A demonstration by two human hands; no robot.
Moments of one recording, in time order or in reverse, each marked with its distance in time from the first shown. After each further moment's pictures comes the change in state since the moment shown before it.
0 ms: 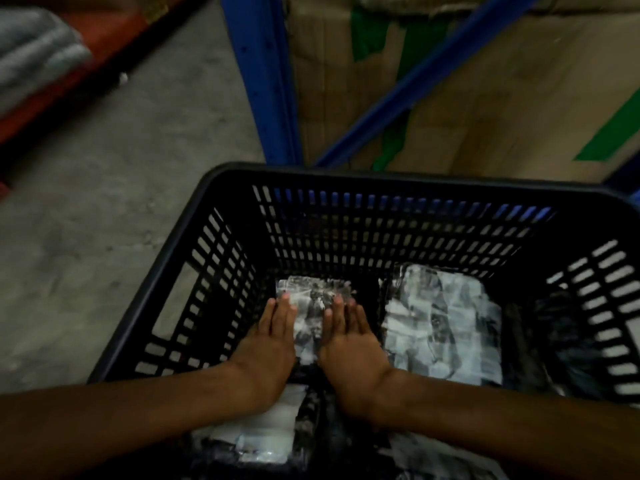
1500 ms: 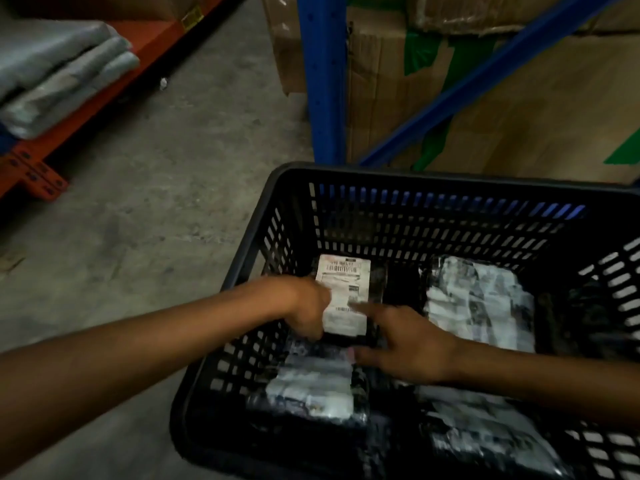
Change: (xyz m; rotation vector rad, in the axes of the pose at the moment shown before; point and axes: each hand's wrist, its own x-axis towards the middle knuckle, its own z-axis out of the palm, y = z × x) left_hand -0.044 -0.059 -0.090 -0.328 -0.244 0.133; right_hand -0.041 0.005 -0.052 0.742 0.040 -0.129
